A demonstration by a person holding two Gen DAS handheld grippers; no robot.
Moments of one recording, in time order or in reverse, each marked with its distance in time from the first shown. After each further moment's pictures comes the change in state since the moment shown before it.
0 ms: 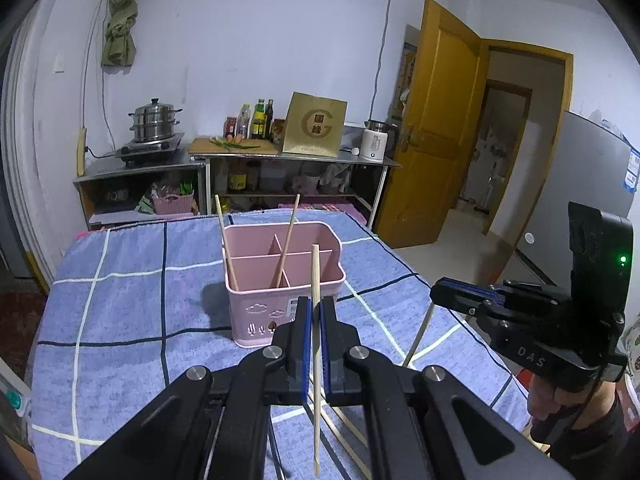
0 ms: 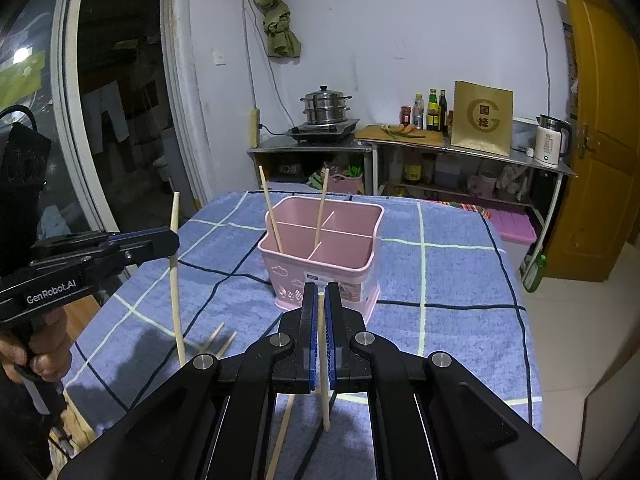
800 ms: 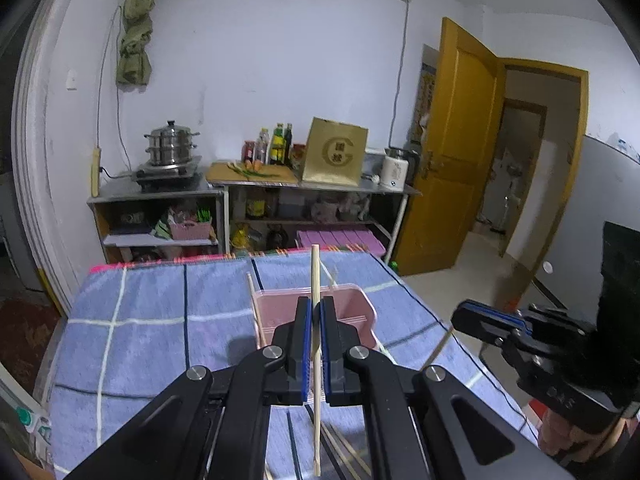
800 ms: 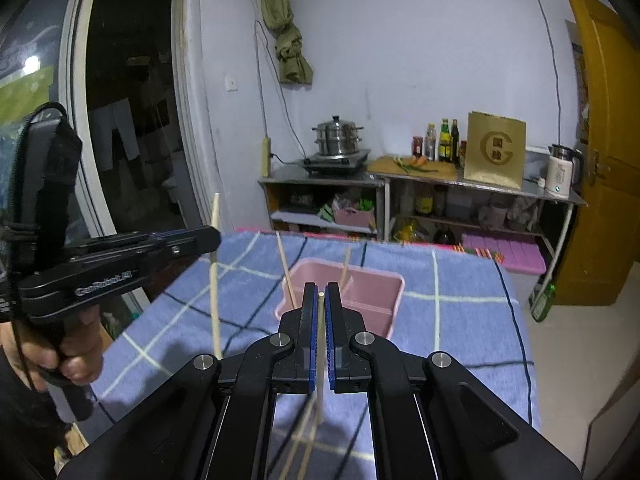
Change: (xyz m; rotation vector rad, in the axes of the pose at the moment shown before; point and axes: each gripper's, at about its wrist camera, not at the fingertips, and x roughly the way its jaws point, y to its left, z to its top) left arm 0.015 0.030 0.074 -0.019 -0.087 0.067; right arm 0.004 0.017 0.059 -0.018 -0.099 0.033
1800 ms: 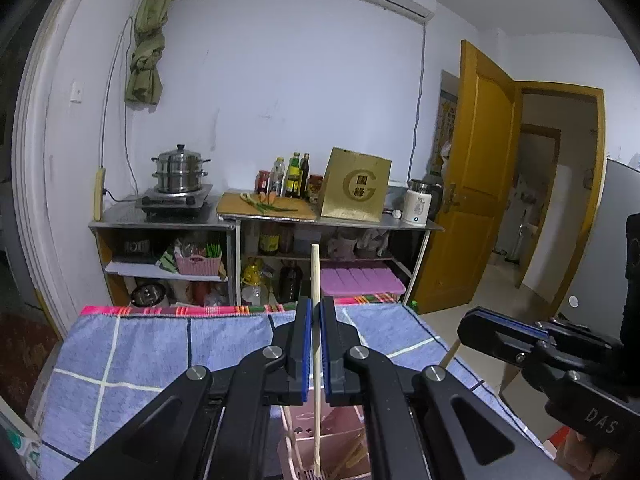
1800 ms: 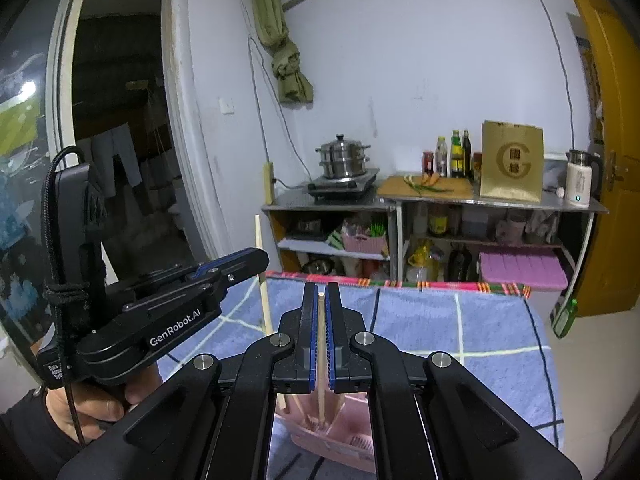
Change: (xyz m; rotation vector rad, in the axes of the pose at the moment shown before) left arm 0.095 0.042 0.042 -0.019 -0.108 0.037; right arm 0.083 -0.019 0.050 0.051 -0.052 0.044
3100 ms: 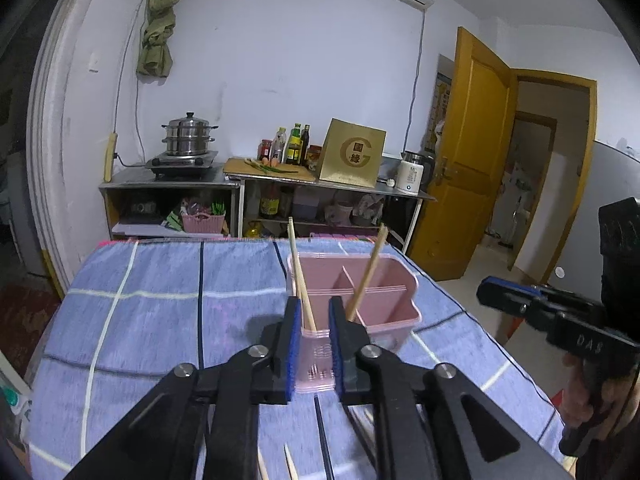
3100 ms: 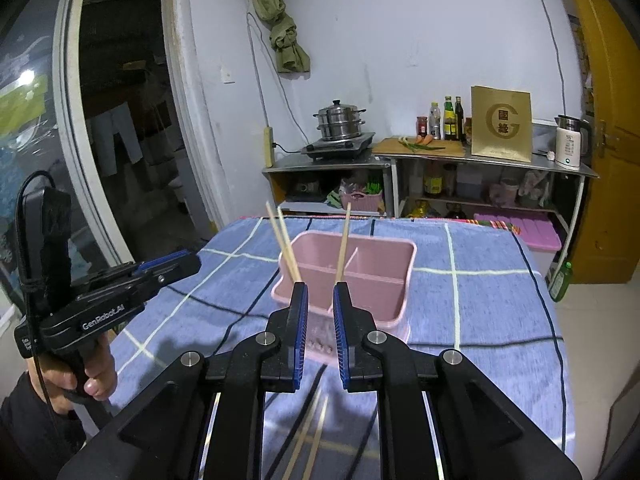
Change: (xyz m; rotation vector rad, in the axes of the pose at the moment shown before) left arm -0.094 0.004 -0.110 -0.026 0.074 -0.015; right arm -0.062 0.004 -0.086 0.013 0.089 -0.005
